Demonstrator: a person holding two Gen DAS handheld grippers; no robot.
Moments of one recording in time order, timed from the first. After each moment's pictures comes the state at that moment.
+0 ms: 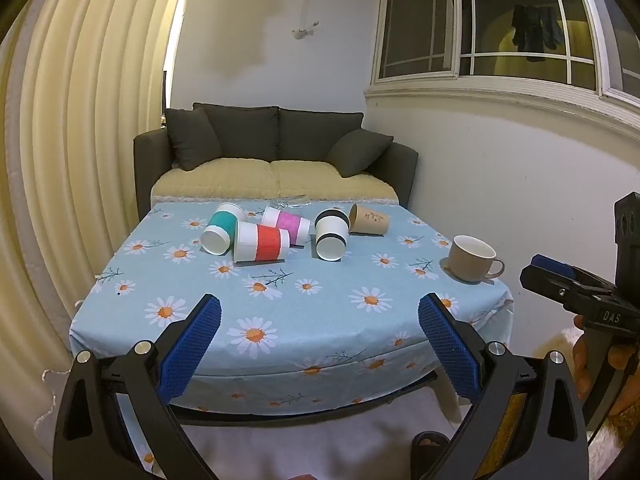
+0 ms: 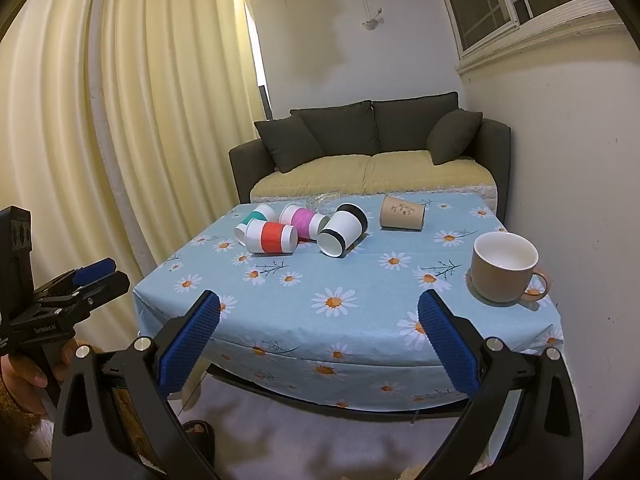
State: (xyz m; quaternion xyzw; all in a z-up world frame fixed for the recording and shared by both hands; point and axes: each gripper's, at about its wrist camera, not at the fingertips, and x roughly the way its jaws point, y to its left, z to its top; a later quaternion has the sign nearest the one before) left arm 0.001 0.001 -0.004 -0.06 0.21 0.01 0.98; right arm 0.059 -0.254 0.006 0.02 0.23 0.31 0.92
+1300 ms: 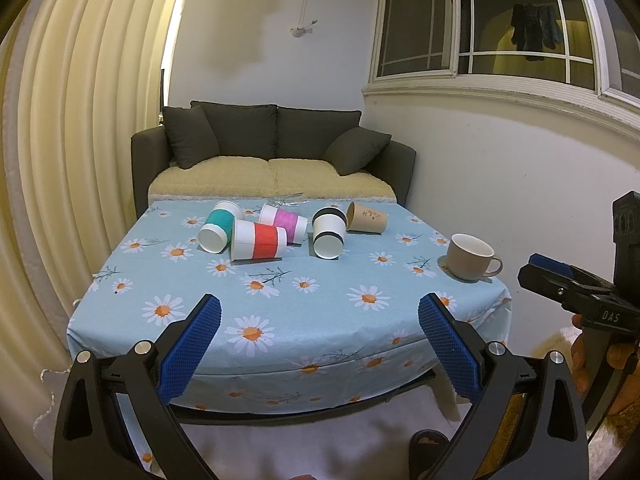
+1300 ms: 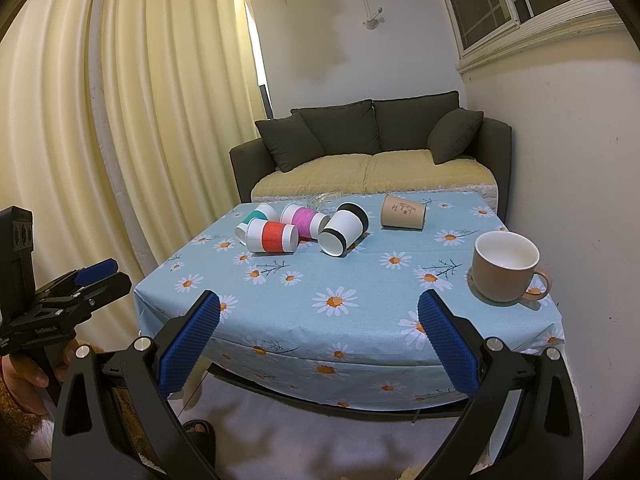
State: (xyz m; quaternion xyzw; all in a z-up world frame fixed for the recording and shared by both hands) left arm -0.001 0.000 -0.003 -0.06 0.21 0.01 0.97; right arm 0.059 -0.253 0.006 0.02 0.23 0.31 0.92
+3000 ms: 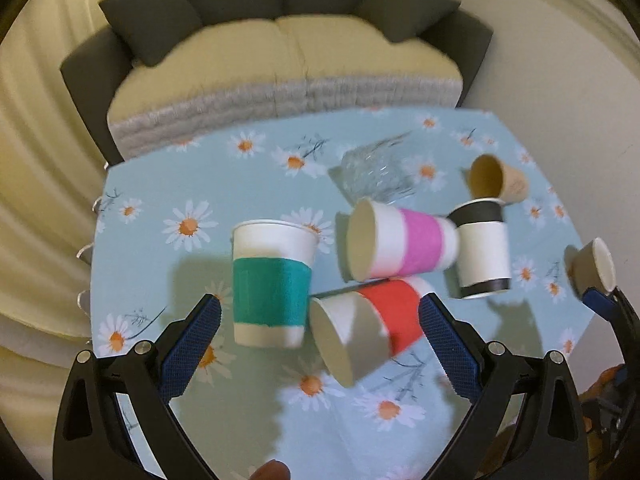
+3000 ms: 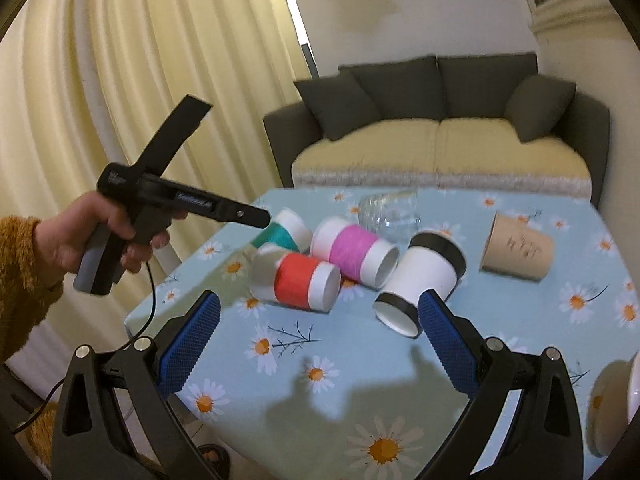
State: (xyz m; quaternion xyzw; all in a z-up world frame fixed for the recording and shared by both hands) left arm 0.354 0.161 -0.027 -0.03 0.52 -0.01 0.85; right arm 0.267 -0.096 -0.017 0.01 0.30 0.42 0.86
